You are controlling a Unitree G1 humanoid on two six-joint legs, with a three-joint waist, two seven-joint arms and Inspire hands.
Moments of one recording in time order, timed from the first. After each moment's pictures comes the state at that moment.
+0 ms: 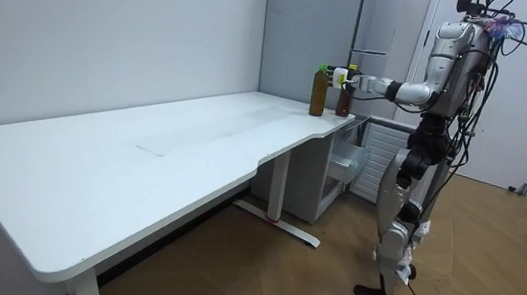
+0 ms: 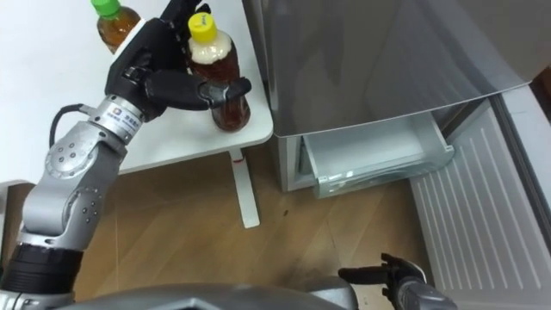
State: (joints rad) left arm -0.01 0.26 -0.09 -0.13 -0.36 0.12 -0.27; right arm 0.02 -0.24 -0.06 1.24 0.07 0.04 0.13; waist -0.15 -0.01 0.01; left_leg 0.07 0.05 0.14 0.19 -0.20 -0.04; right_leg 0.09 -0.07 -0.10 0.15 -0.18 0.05
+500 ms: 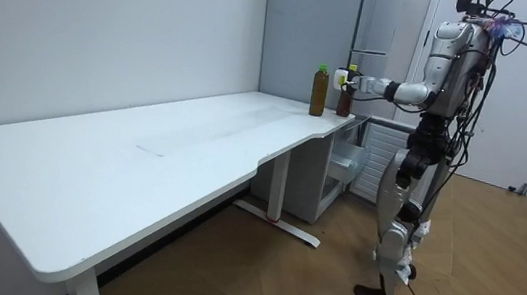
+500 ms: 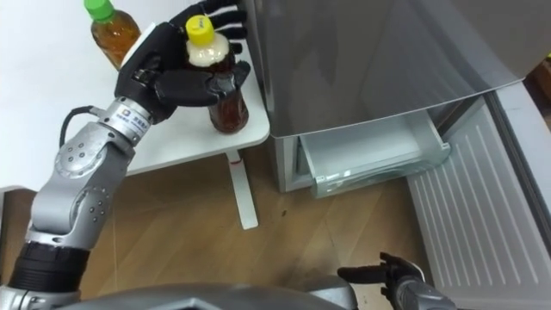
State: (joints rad) left arm -0.01 0.23 -0.10 -0.11 -0.36 0.13 -0.27; right arm 0.02 -0.24 -0.06 1.23 0.06 0.05 0.13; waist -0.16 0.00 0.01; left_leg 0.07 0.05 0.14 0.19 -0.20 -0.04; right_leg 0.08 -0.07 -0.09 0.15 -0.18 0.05
